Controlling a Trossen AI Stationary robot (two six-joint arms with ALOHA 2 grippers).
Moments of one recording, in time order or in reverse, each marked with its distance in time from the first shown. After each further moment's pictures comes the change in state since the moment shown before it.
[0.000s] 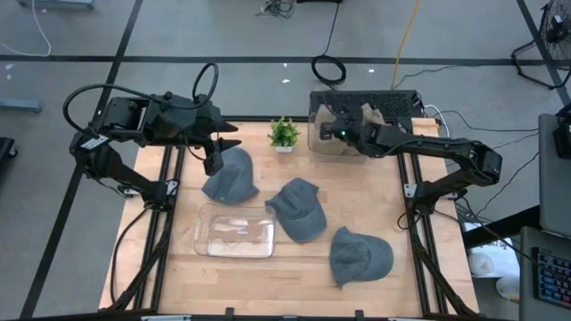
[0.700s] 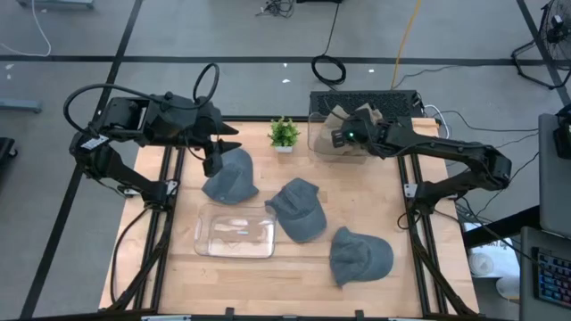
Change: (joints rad) left arm 0.000 0.000 0.000 -0.007 0.037 -0.042; right arm -0.003 -0.097 0.000 -0.229 0.021 -0.202
